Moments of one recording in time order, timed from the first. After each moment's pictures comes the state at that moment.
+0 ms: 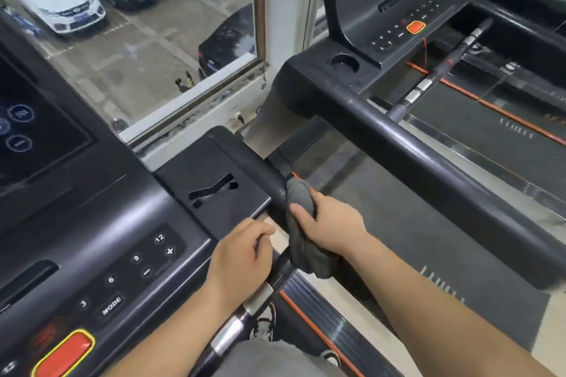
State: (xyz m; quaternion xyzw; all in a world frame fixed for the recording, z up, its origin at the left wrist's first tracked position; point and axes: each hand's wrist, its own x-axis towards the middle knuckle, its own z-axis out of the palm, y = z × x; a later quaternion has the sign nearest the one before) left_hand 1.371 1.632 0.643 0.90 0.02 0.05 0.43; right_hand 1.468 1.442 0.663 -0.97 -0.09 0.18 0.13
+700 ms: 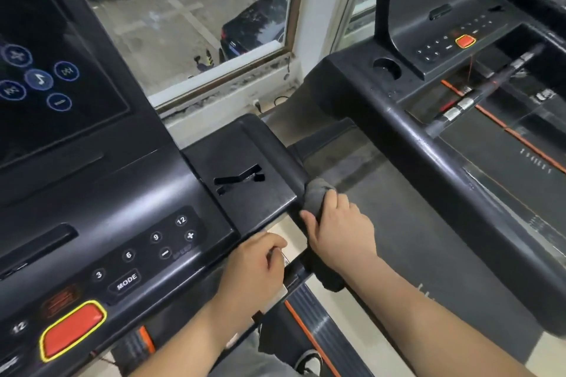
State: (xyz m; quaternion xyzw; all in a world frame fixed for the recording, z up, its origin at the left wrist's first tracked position) left_hand 1.347 1.634 0.615 0.88 0.11 0.01 0.47; right_hand 1.449 1.481 0.665 -0.99 -0.12 0.10 -0.02
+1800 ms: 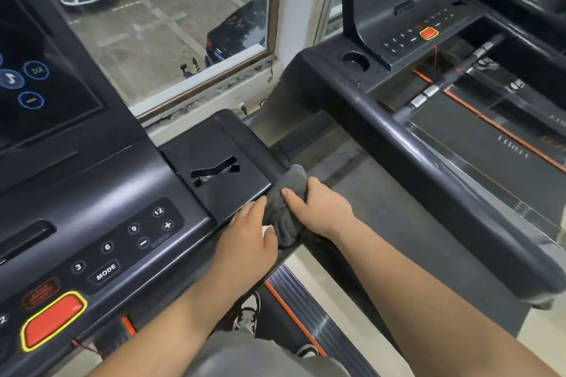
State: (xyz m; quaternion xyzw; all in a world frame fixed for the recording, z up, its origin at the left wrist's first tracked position) left_hand 1.366 1.611 0.647 0.92 0.09 -0.05 0.38; right_hand 1.476 1.459 0.664 -0.96 -0.07 0.22 0.15
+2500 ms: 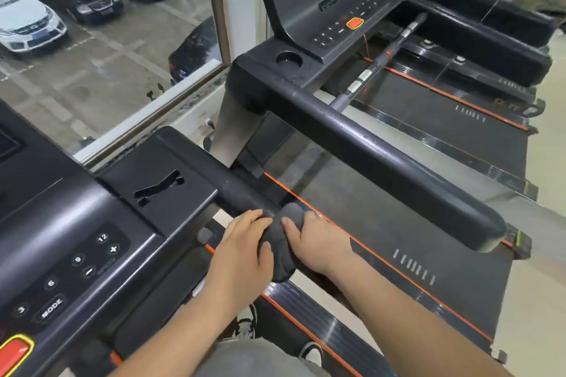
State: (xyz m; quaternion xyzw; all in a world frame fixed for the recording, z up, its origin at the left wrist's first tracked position) left_hand 1.350 1.539 0.668 0.94 -0.05 0.01 0.34; right_hand 1.404 1.368 0.667 -0.96 0.03 0.25 0.13
